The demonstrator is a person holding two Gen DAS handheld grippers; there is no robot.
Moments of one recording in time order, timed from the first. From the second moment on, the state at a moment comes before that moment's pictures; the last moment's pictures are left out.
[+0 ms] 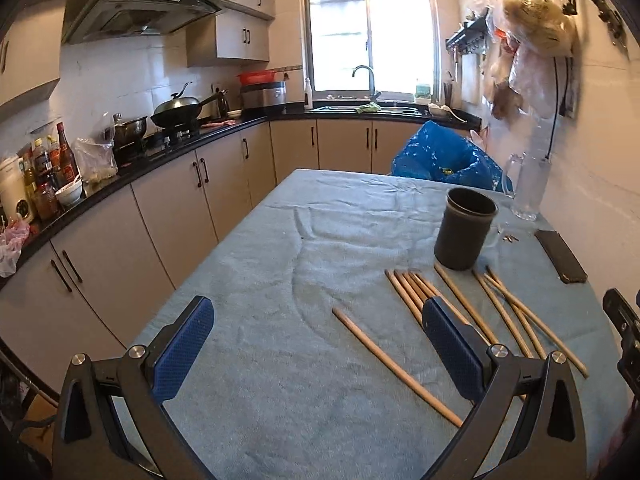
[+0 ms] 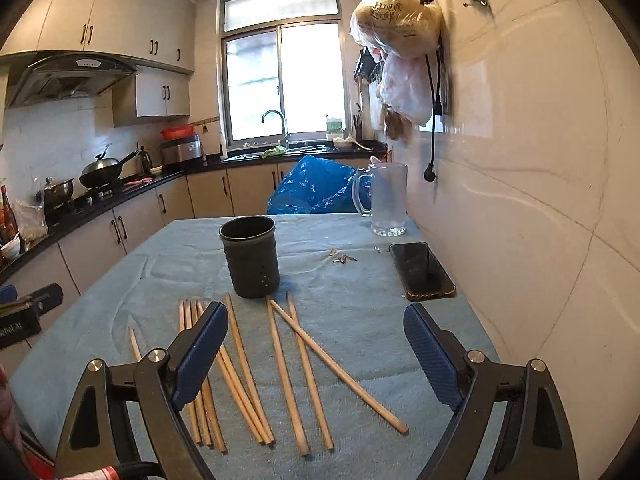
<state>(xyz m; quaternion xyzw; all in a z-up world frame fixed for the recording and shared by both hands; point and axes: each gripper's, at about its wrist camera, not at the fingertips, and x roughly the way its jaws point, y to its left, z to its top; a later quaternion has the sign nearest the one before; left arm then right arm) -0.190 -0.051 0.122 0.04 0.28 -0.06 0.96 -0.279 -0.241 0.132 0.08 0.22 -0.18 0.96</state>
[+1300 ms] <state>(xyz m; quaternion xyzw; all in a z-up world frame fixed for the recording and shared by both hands) -0.236 -0.056 0.118 0.03 0.29 -0.10 0.95 -0.310 -0.219 0.115 0.06 0.21 -0.19 0.96</state>
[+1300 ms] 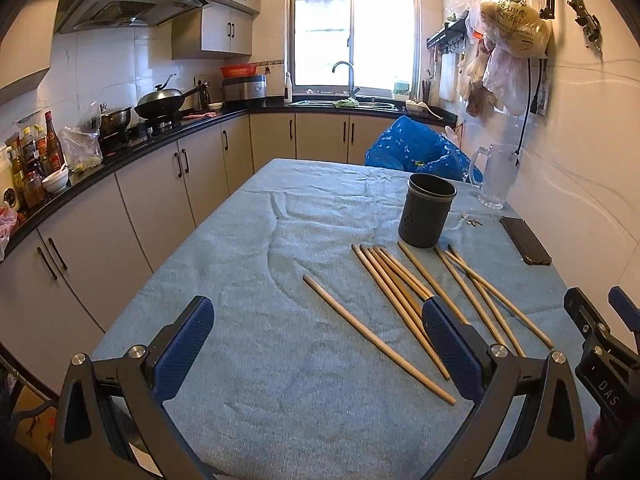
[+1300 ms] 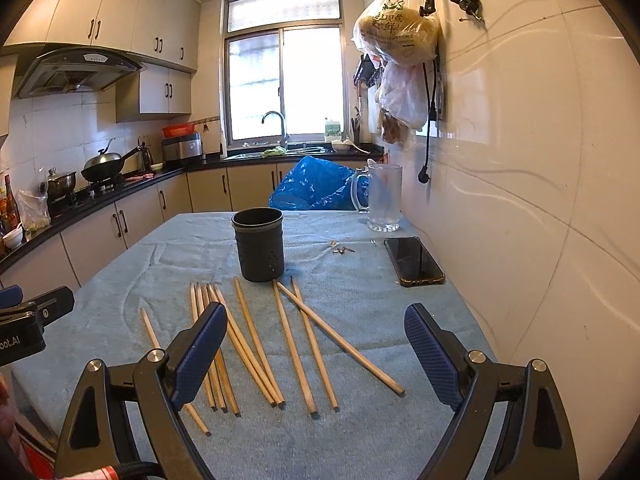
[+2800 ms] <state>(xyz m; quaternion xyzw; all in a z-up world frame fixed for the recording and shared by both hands) -0.040 -0.097 0.022 0.03 0.51 -0.15 0.84 -0.138 -0.341 0.015 0.12 0.49 -0.02 0.87</state>
